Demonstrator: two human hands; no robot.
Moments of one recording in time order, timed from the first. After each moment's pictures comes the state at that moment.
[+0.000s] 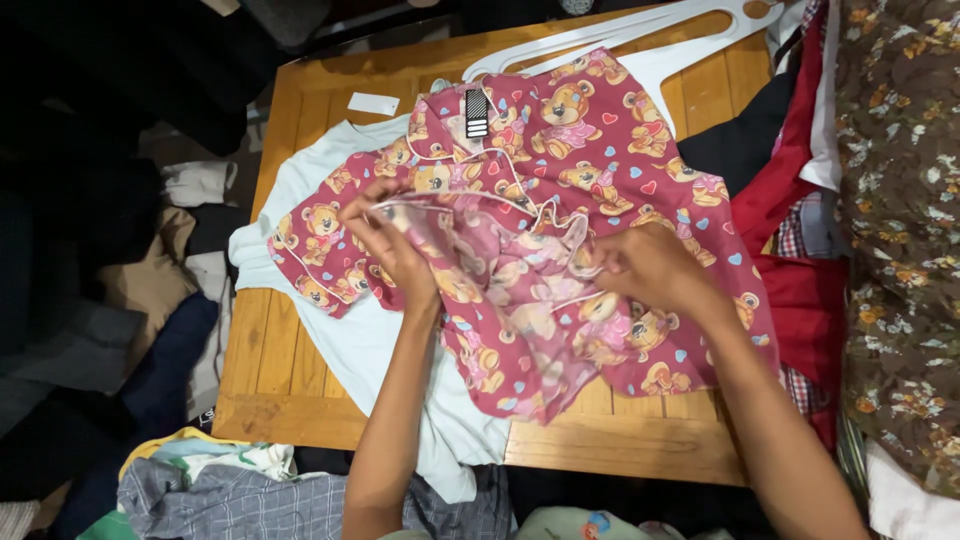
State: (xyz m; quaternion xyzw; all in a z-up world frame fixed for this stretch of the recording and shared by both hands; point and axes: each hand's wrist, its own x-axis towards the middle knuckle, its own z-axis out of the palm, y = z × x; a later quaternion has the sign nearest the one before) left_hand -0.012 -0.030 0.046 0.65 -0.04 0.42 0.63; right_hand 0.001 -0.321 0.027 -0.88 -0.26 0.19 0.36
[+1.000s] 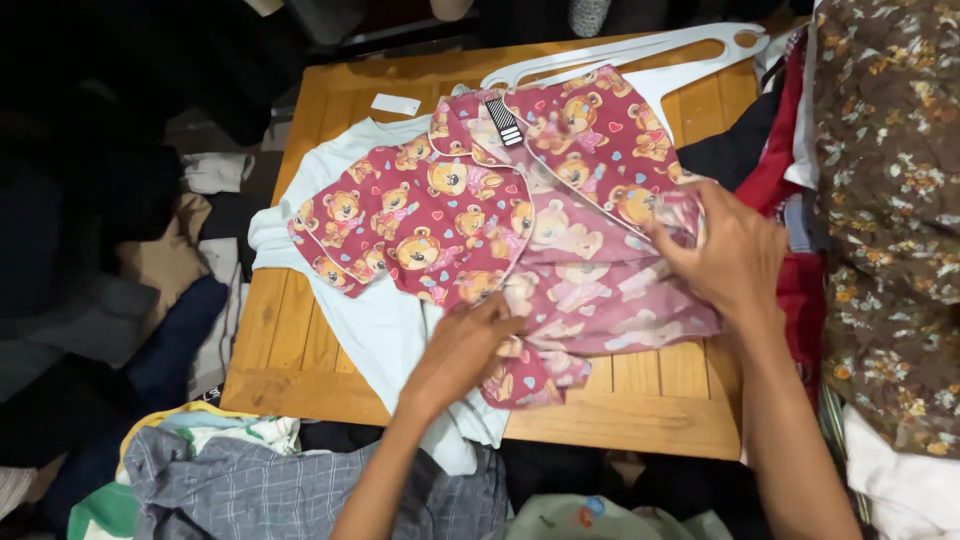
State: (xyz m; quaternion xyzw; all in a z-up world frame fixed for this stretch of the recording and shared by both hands) left_hand -0.151 -0.037 0.082 0.95 -0.25 -0.06 0.17; right_hand -0.037 -0.356 0.066 -0.96 -0.10 -0.14 0.22
